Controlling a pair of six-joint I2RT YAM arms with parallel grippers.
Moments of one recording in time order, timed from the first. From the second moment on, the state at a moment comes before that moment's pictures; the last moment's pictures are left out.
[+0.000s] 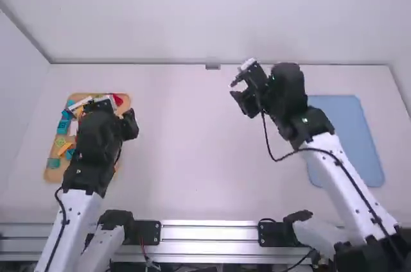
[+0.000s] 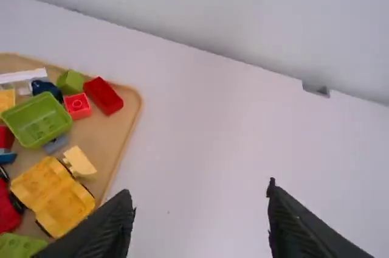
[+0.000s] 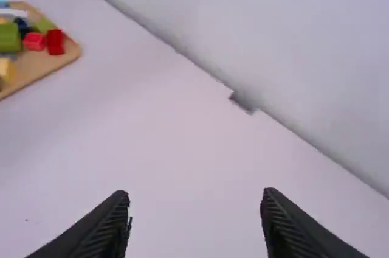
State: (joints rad) left arm -0.01 0.79 0.71 -0.41 -0.10 -0.31; right arm 0.37 1.28 1.20 -0.48 -0.26 -0.34
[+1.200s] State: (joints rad) left arm 0.26 1.65 1.24 -0.87 -0.03 -0.51; right arm 0.61 1.94 1.42 -0.20 -0.63 -0.55
